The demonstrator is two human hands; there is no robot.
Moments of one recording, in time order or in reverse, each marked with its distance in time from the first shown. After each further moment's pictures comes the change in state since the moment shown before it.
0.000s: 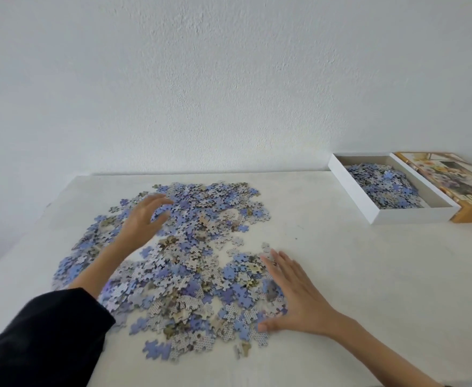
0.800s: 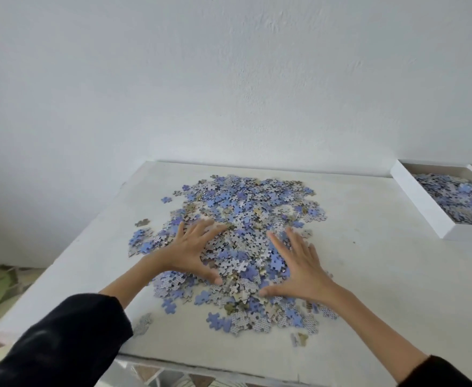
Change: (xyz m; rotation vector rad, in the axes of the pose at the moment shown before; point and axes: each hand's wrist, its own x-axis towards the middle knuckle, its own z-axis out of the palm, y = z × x) left_hand -0.086 -0.006 -0.015 0.183 -0.548 0.049; right_hand 0.073 -0.063 0.007 -0.029 -0.044 0.038
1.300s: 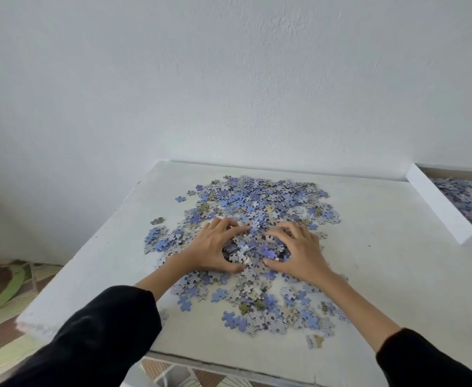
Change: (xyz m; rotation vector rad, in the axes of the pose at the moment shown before) left_hand 0.014 0.005 0.008 0.042 0.267 0.095; right_hand 0.045 -0.006 0.002 -0.052 0.295 -0.114
